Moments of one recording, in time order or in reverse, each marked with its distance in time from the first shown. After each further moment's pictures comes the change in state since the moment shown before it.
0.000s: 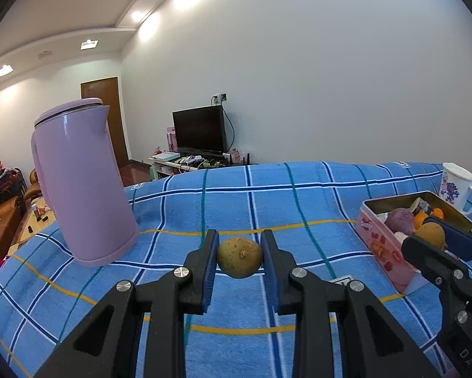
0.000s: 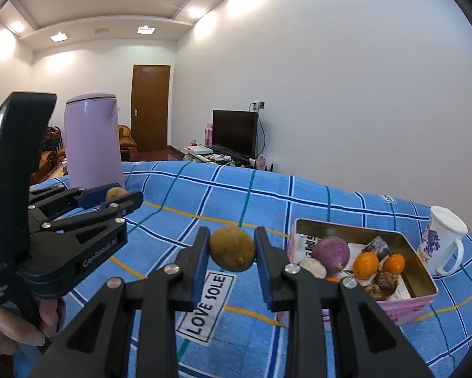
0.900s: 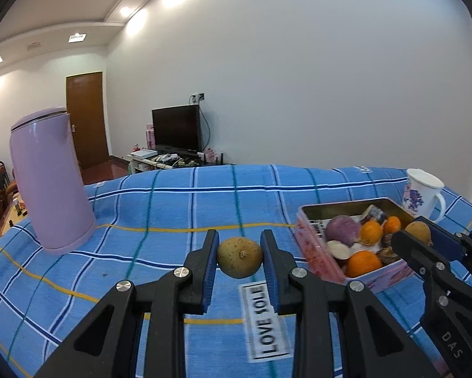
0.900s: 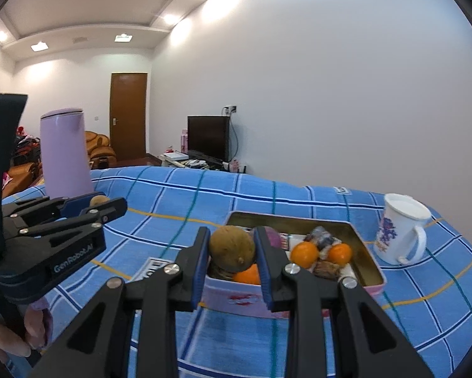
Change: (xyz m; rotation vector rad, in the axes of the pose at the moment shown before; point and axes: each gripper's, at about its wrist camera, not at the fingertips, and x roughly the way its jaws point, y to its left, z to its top) left arm -0.017 -0.070 0.007 -0.027 0.006 -0.101; right arm -0.036 -0.065 -0.013 0.052 -0.024 -0.096
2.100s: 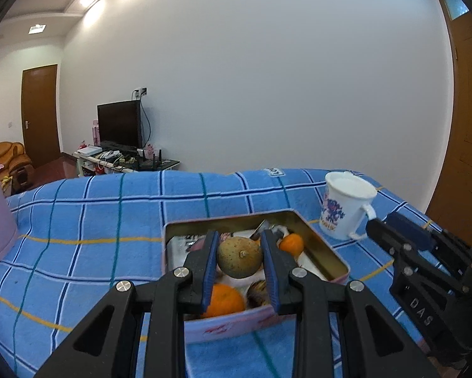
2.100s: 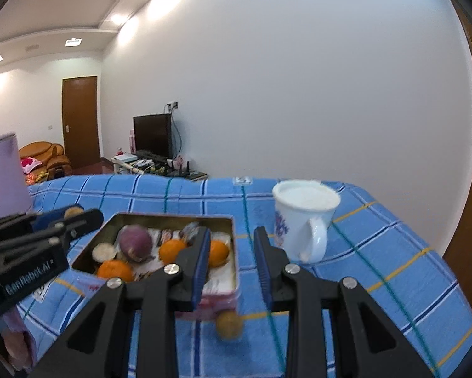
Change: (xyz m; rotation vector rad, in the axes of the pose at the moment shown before) left arm 0.019 -0.127 0.031 0.018 0.039 -0.227; right arm -0.019 -0.133 0.009 0.098 0.035 -0.201
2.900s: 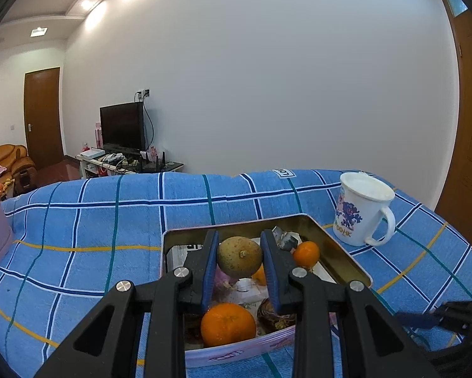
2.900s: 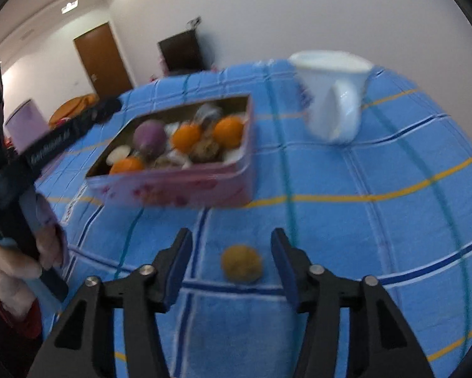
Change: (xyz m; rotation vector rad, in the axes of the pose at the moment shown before) left arm 0.026 0.008 -0.003 0.003 -0.013 0.027; right arm 0.030 -0.038 -0.055 0.086 0.487 0.287
